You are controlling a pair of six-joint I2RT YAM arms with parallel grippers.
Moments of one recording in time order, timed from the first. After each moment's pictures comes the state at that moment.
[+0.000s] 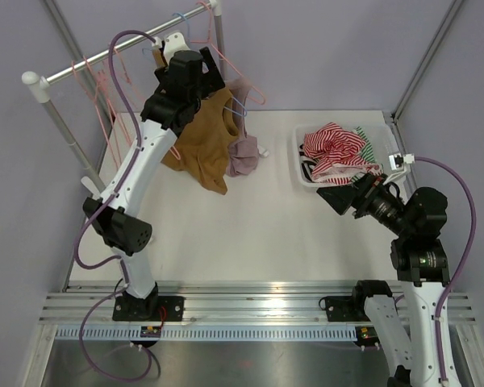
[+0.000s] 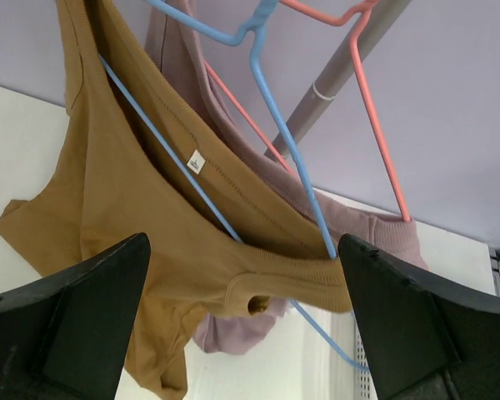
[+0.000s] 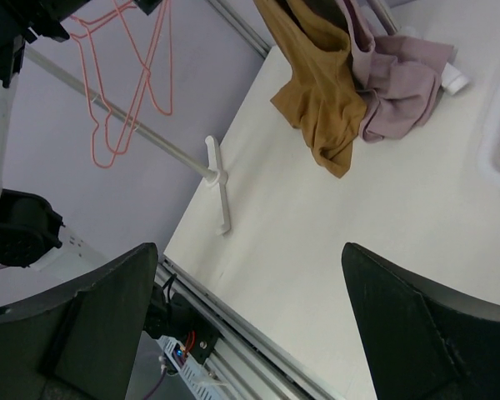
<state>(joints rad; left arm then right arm) -0.44 1.82 2.15 -0.63 -0.48 -0.51 -0.01 0.58 0.89 -0.37 -0.73 0.69</state>
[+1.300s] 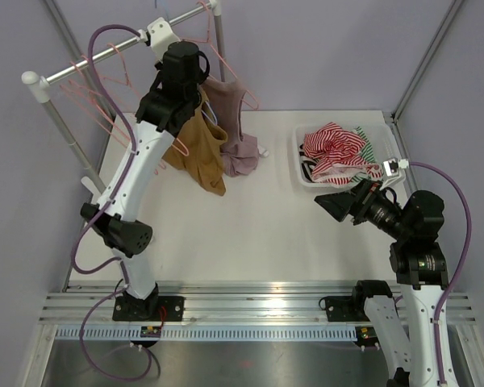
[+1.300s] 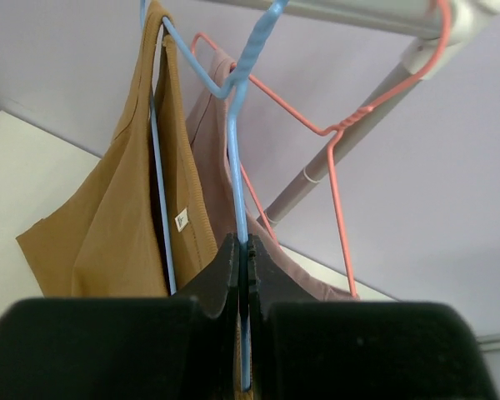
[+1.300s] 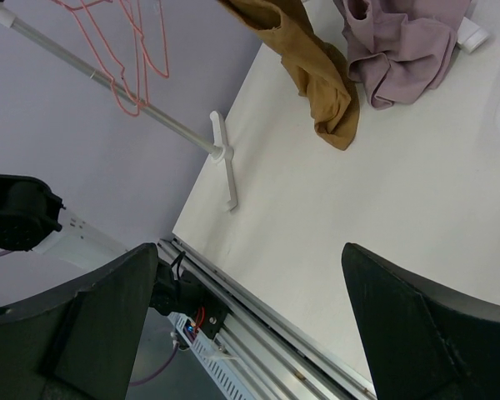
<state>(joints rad) -0.47 1.87 2.30 -0.60 -0.69 -0.55 -0.01 0.55 0.85 -0.44 -0.77 0.69</state>
